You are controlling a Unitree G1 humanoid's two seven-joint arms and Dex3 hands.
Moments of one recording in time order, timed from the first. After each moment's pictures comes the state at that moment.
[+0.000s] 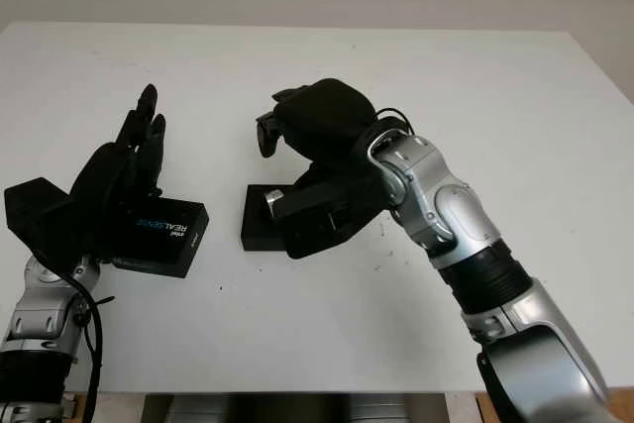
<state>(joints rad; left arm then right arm) -0.31 0.34 0.16 0.23 -0.10 -0.09 -0.28 -0.76 -0.45 0.39 0.09 -0.87 -0.11 0.42</state>
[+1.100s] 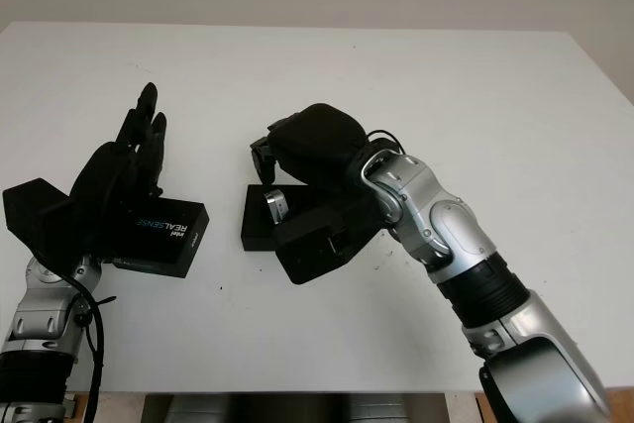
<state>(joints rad) -0.31 0.33 0.16 0.23 -0.11 -0.09 -0.28 -0.71 -0.45 0.43 0.09 -0.86 -0.16 0.43</state>
